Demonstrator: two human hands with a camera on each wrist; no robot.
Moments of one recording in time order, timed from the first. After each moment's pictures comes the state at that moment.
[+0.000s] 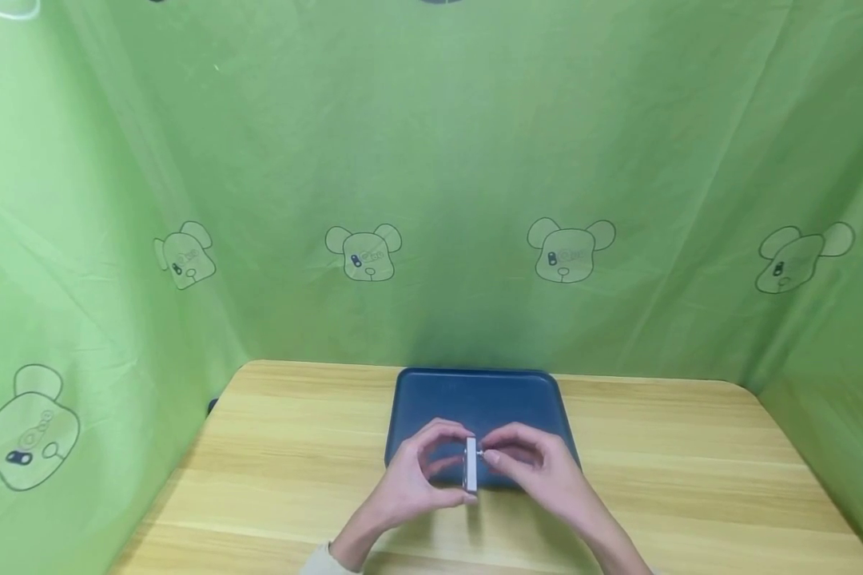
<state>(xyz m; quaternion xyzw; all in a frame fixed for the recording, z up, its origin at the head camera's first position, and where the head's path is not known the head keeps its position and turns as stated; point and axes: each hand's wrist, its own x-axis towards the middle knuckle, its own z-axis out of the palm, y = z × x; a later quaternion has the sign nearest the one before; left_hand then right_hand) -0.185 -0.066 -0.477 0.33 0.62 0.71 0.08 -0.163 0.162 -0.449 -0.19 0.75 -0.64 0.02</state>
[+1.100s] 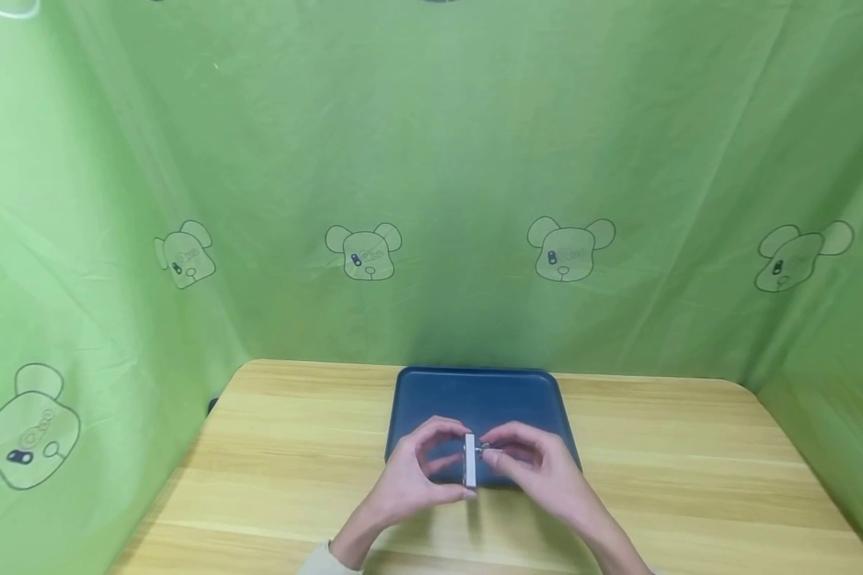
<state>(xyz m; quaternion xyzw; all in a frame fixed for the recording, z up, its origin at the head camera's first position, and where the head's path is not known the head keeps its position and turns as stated) -0.186 -0.067 -0.476 0.33 0.61 0.72 0.07 -0.162 0.159 -0.449 -0.20 0.75 -0.63 0.00</state>
